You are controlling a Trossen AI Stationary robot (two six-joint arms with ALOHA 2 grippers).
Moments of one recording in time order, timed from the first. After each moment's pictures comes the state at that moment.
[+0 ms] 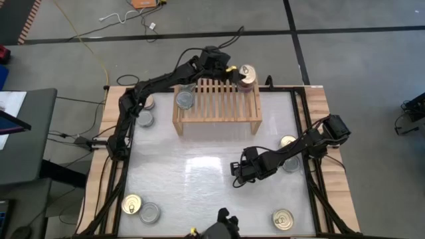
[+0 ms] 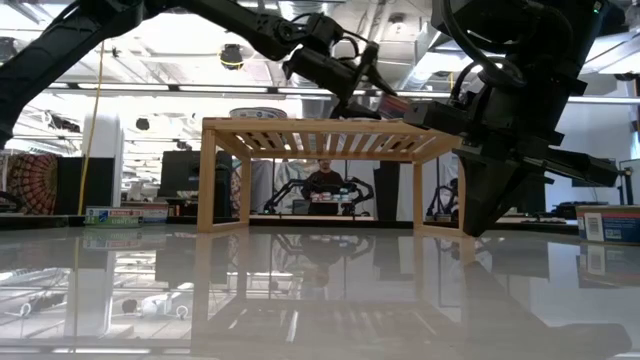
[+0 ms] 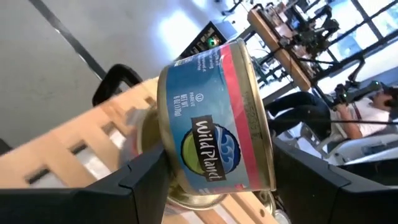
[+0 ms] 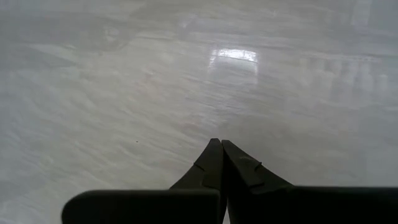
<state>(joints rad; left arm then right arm) 0.56 2.13 2.02 -0.21 0.31 -0.62 0.37 1.74 0.99 -0.59 0.37 1.75</state>
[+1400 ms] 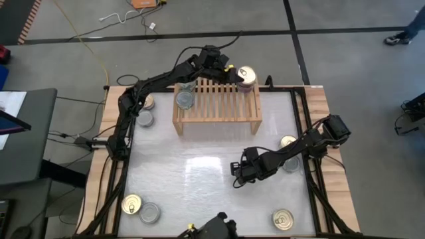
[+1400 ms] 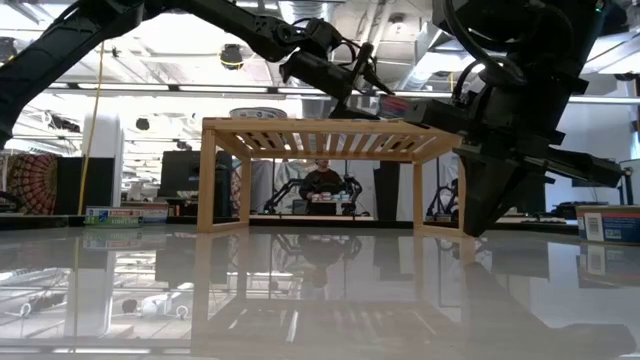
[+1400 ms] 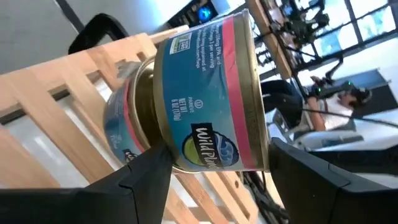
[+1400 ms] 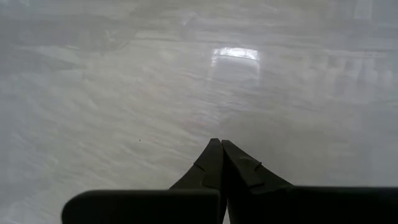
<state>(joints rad) 0.58 2.13 2.02 -0.28 0.45 -0.76 0.38 1.74 0.99 -0.59 0.37 1.78</state>
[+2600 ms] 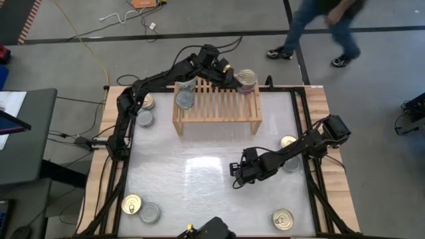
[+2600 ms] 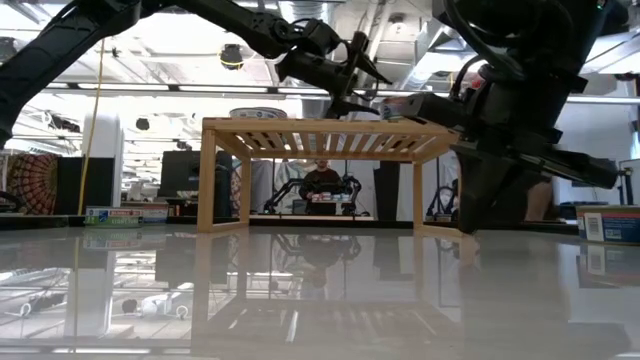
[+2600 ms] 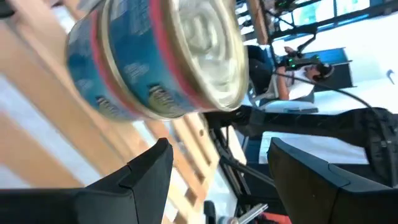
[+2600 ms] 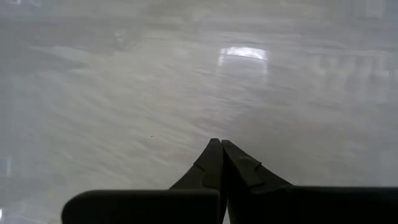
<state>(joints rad) 0.58 2.11 2.02 -0.37 0.67 -0.86 0.39 1.74 0.99 -0.55 0.38 1.78</state>
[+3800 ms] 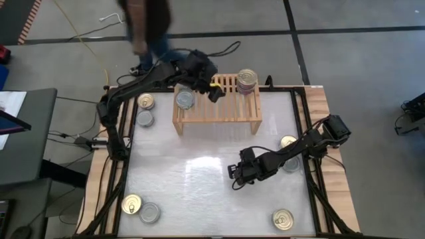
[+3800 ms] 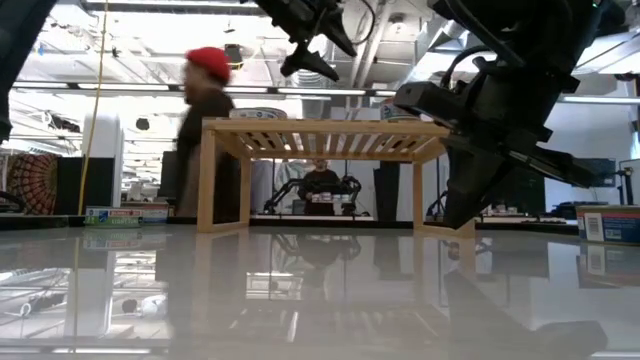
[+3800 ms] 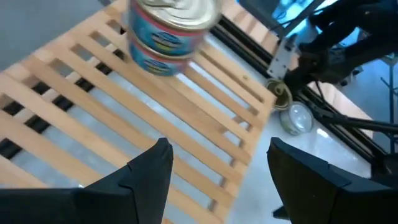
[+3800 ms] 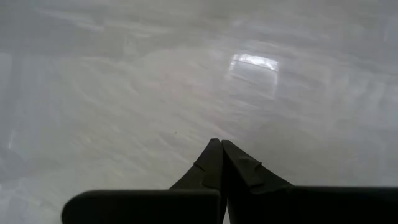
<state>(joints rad) 0.43 1.82 1.95 -0.79 0.19 -0.34 0.39 1.74 0.99 -0.48 0.39 1.63</state>
